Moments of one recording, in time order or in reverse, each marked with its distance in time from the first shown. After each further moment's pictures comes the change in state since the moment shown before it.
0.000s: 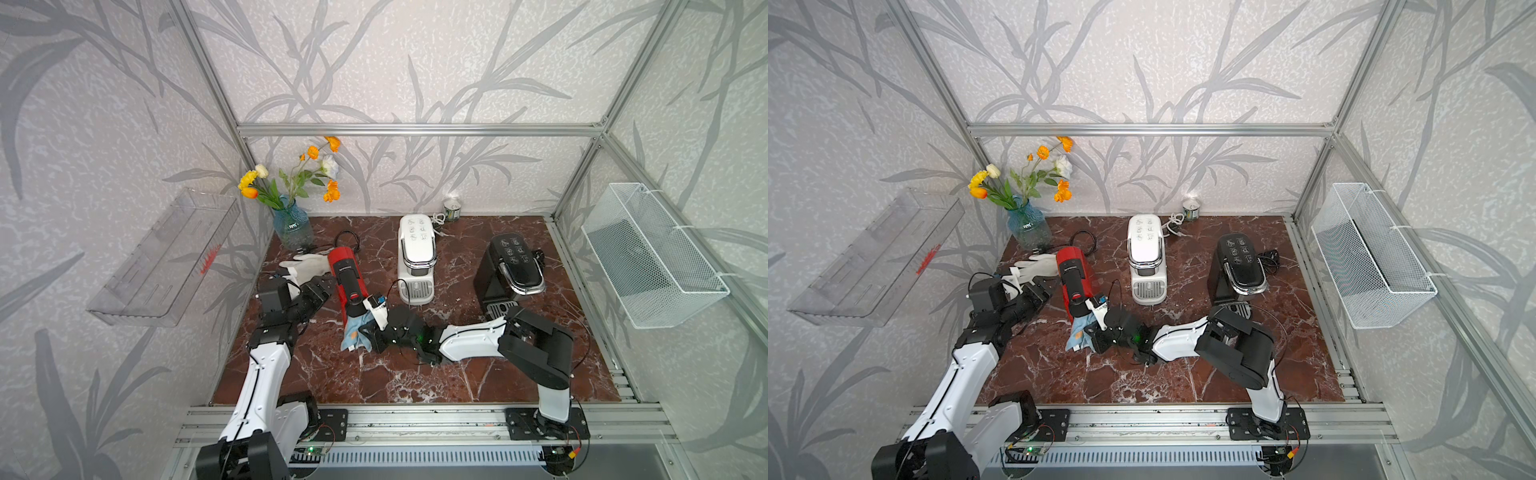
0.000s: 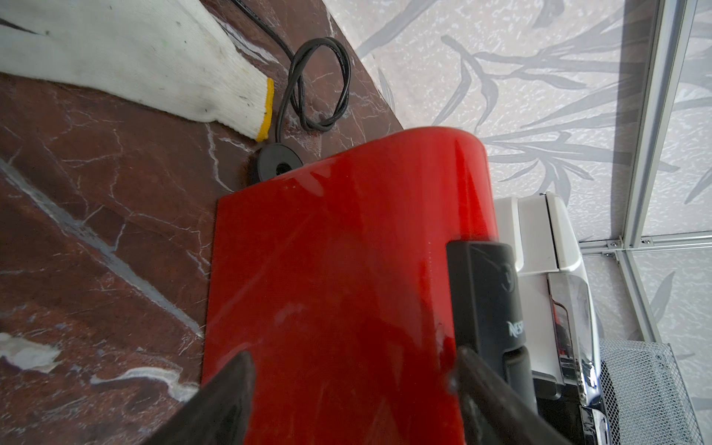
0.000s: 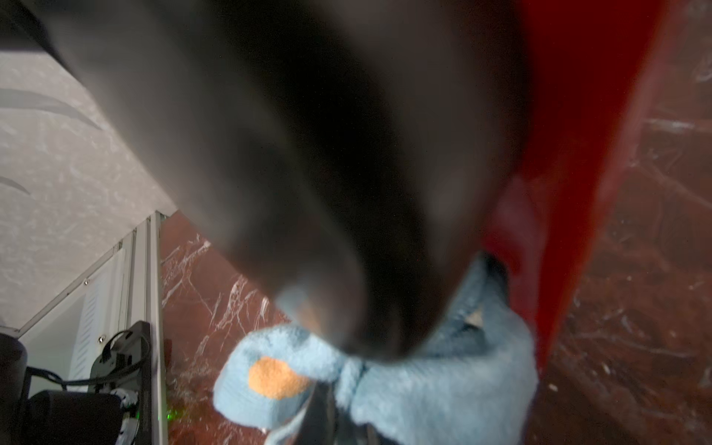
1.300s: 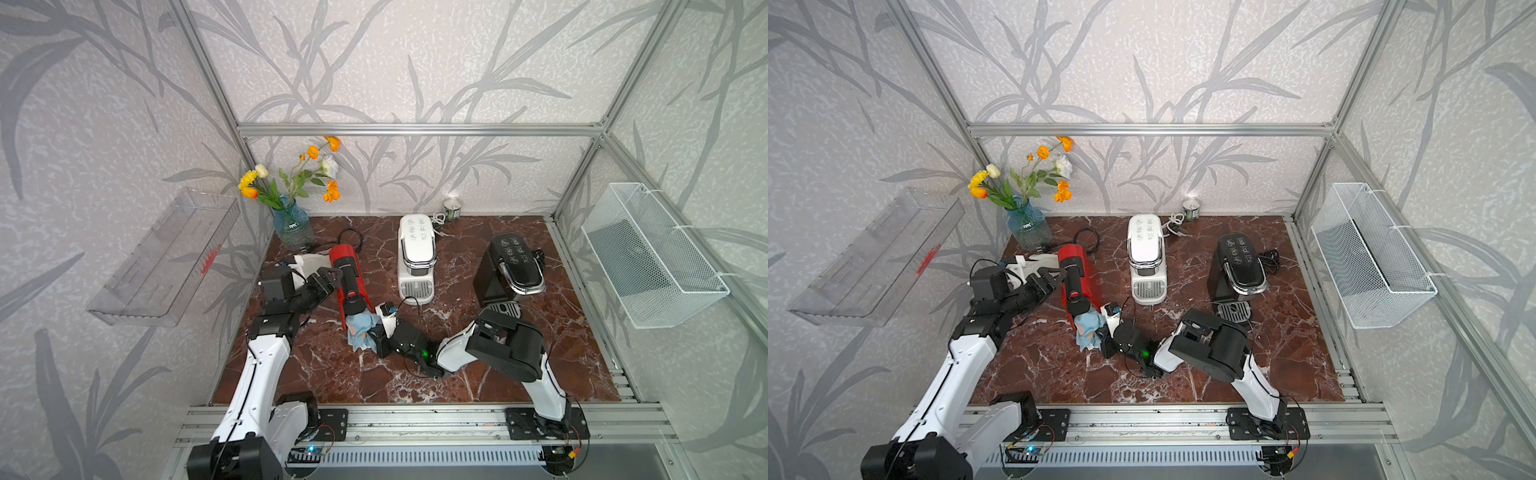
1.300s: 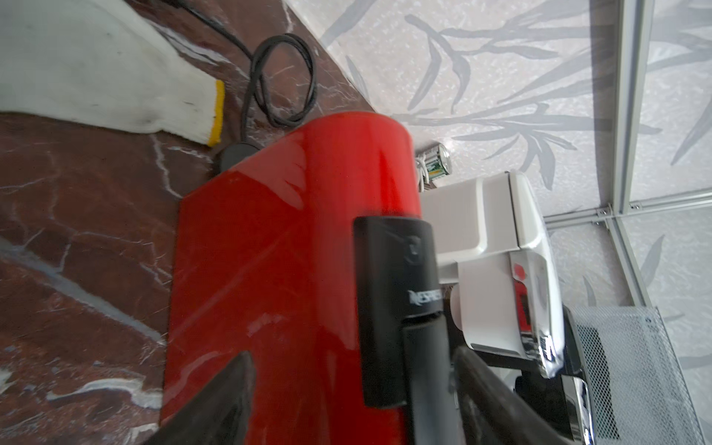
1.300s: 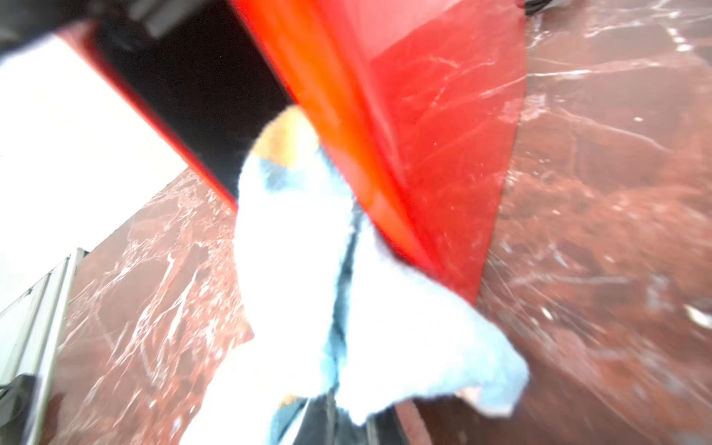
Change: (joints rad) left arm -0.081 0.032 0.160 -0.103 -0.011 0.051; right arm 0.006 0.156 -0.142 0.327 0.169 0.082
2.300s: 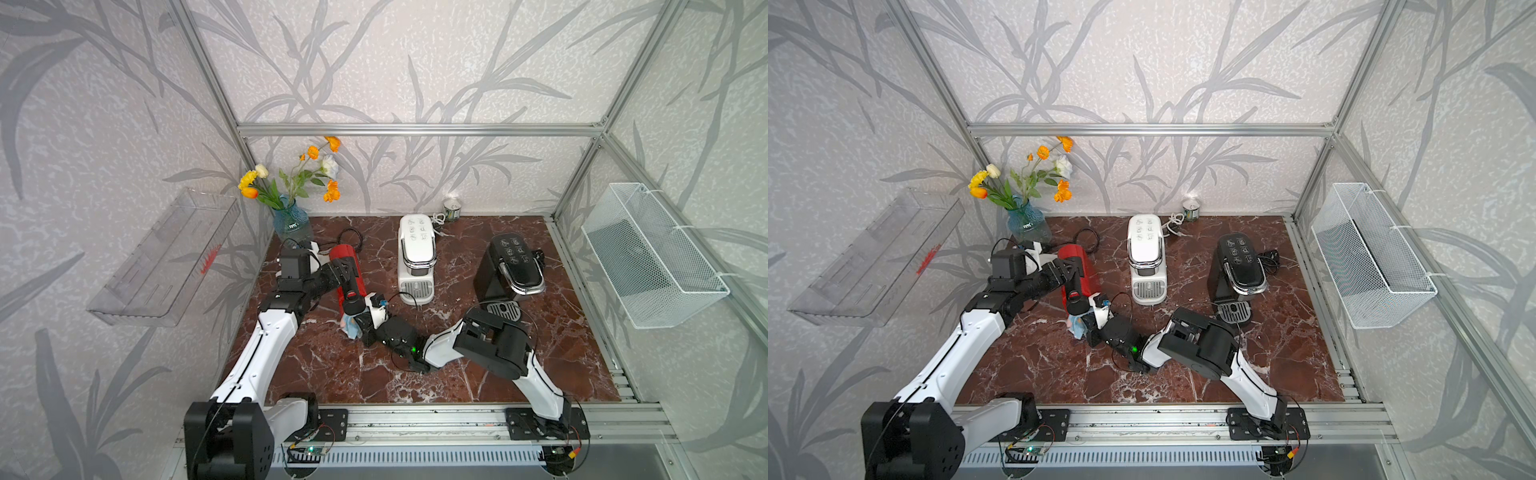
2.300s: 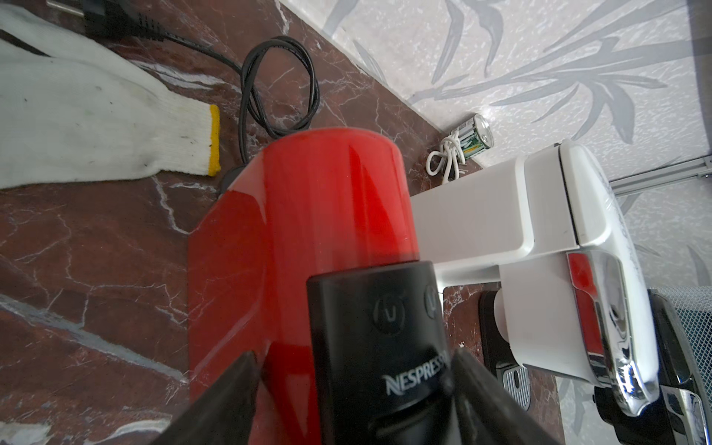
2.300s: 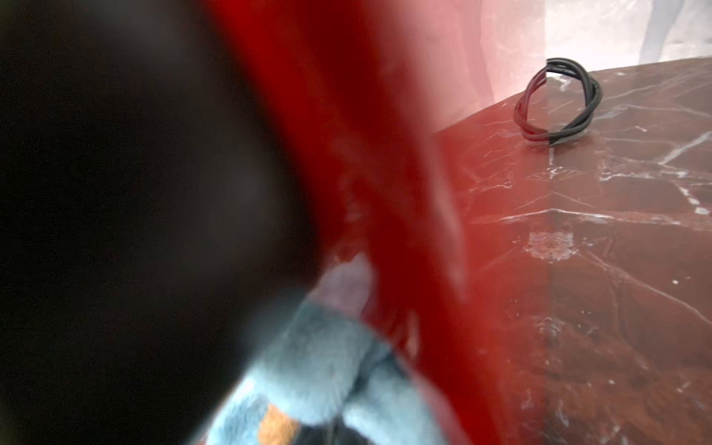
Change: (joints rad) left arm -0.128 0.157 0.112 -0.046 -0.177 0.134; right arm -0.002 0.148 0.216 0.149 0.072 -0.100
